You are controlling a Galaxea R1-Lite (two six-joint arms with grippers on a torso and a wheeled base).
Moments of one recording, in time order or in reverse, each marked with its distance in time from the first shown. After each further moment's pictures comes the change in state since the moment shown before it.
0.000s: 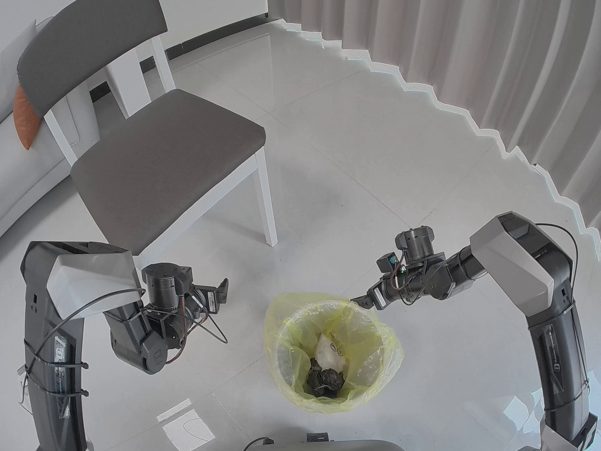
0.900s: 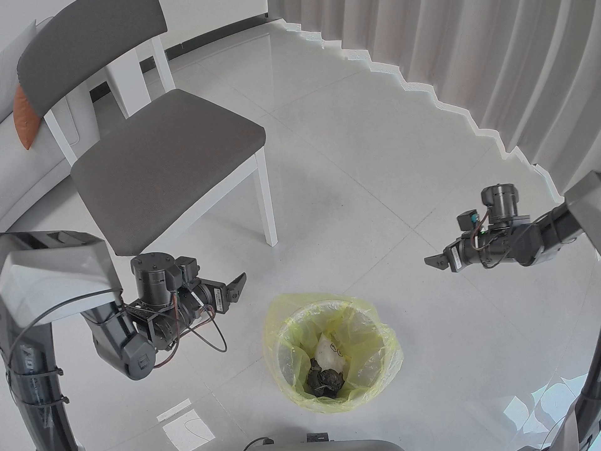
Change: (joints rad) left arm -0.069 -0.190 0.121 0.018 -0.148 -0.021; right arm -0.220 -0.448 0.371 -0.034 -0.063 -0.034
